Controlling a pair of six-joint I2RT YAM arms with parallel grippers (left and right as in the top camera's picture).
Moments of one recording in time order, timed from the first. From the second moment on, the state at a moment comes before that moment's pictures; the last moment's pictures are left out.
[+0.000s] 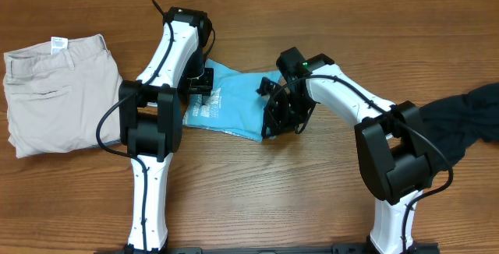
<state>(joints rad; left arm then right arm) -0.19 2.49 2.16 -1.54 -0.02 -0.22 0.44 2.07 1.48 -1.07 -0.63 -0.10</state>
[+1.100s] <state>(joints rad) -0.18 2.49 2.16 -1.60 -0.06 -0.26 0.37 2.03 1.48 -1.03 -0.13 0.09</state>
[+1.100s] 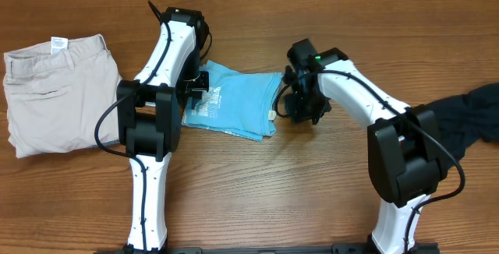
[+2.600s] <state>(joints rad) -0.07 2.50 2.56 -1.68 0.22 -0.23 0.29 2.03 1.48 -1.03 -0.11 0.12</state>
